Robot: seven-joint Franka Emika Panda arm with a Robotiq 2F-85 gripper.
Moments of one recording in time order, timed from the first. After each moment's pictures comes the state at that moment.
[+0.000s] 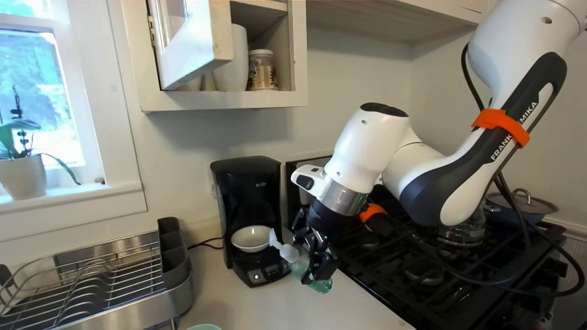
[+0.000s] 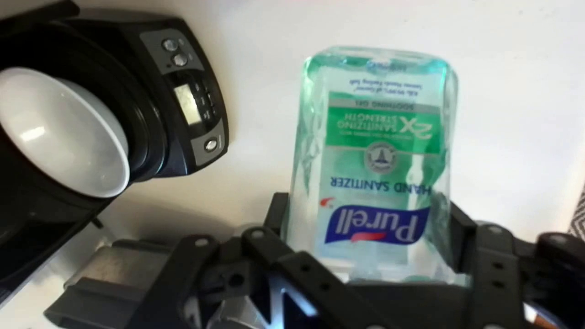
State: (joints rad) arm 0.48 0.16 0.29 -2.33 -0.58 2.93 -0.13
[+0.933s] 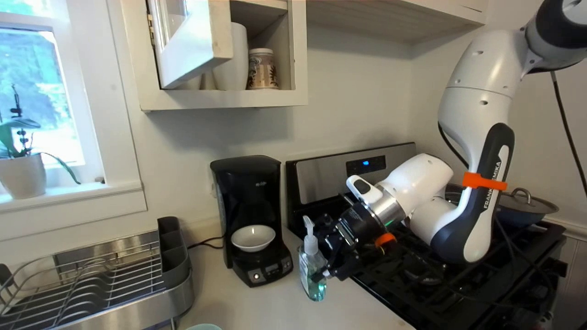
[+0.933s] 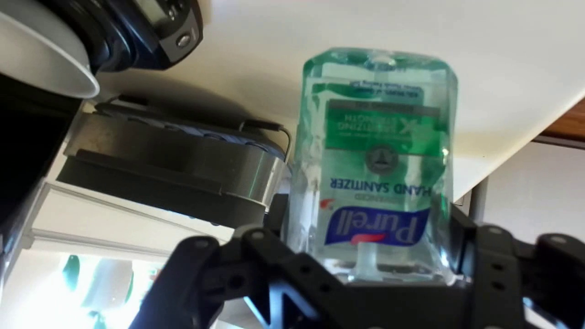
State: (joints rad) arm 0.15 0.42 0.31 -2.47 -0.89 3.85 -0.19
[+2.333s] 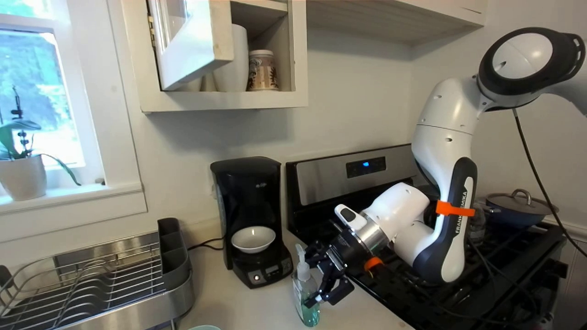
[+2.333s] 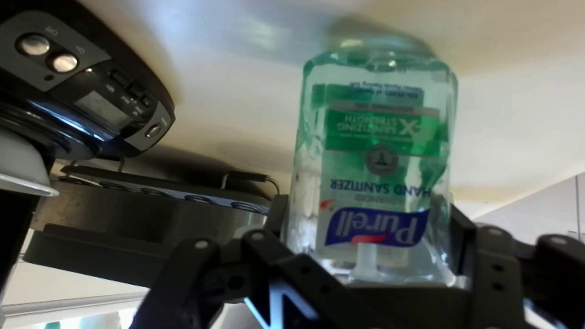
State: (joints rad) arm 0.14 0.68 0.29 -2.28 -1.01 3.85 -0.15
